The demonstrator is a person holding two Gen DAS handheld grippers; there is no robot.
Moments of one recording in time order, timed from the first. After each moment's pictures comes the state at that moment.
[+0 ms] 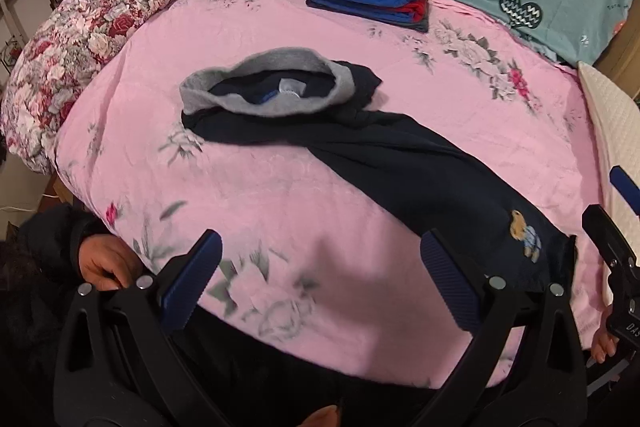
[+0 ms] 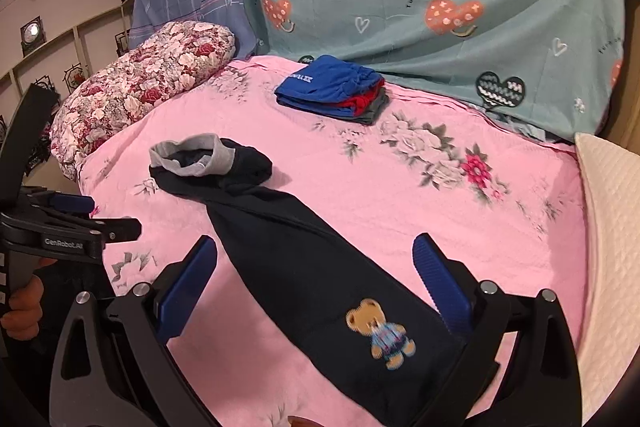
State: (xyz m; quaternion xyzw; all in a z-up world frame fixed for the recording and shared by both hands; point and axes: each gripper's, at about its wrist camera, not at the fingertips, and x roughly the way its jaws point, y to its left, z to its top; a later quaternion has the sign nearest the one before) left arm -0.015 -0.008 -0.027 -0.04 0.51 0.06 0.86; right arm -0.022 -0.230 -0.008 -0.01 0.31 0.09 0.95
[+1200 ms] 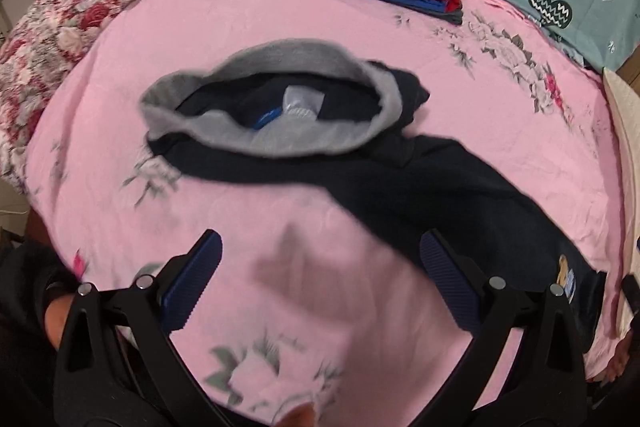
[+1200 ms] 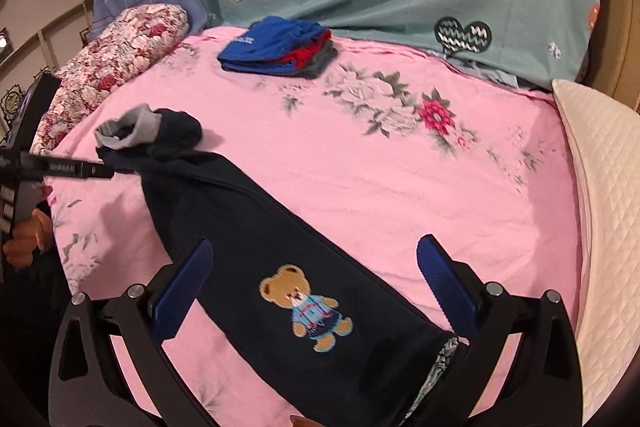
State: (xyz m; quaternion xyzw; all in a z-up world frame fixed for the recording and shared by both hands) left arm 0.069 0.023 -0.083 -0.06 0.53 0.04 0.85; right arm -0.012 -0.304 -0.060 0.03 0.37 0.03 0.93
